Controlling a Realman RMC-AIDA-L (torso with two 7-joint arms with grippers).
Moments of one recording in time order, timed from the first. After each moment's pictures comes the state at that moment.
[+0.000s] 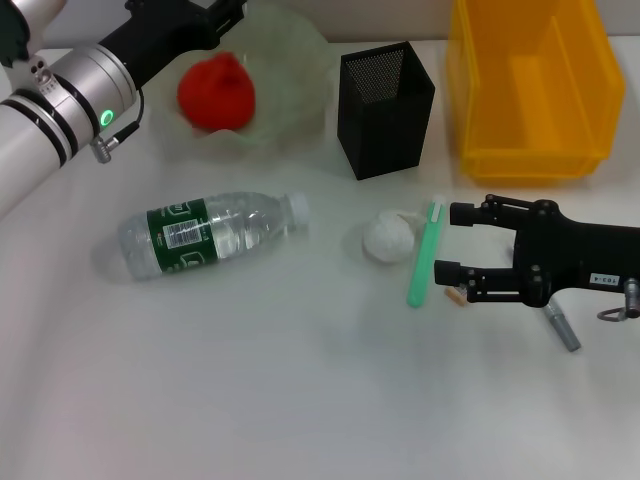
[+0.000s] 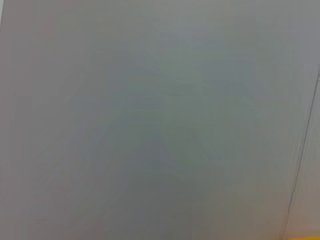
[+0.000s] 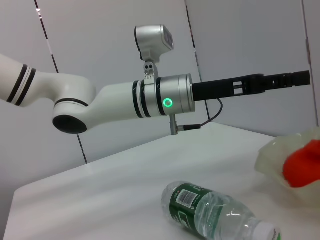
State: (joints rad) left arm -0.77 -2.08 0.87 0.21 1.05 0.92 -0.87; right arm 0.46 2.05 -0.74 -0.55 -1.90 -1.64 1.19
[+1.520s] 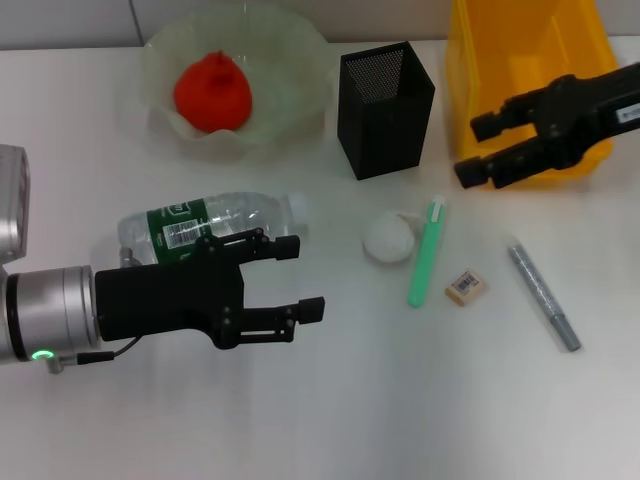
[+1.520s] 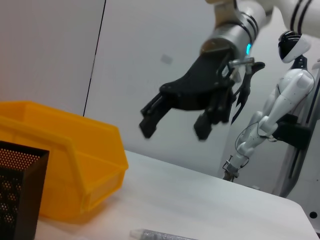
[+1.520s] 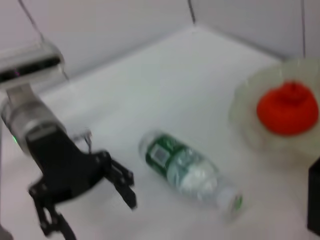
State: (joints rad) left arm -0.43 -2.02 1.20 0.45 1.50 1.56 -1.12; right arm 0.77 1.99 -0.74 -1.01 -2.29 -1.82 1.94
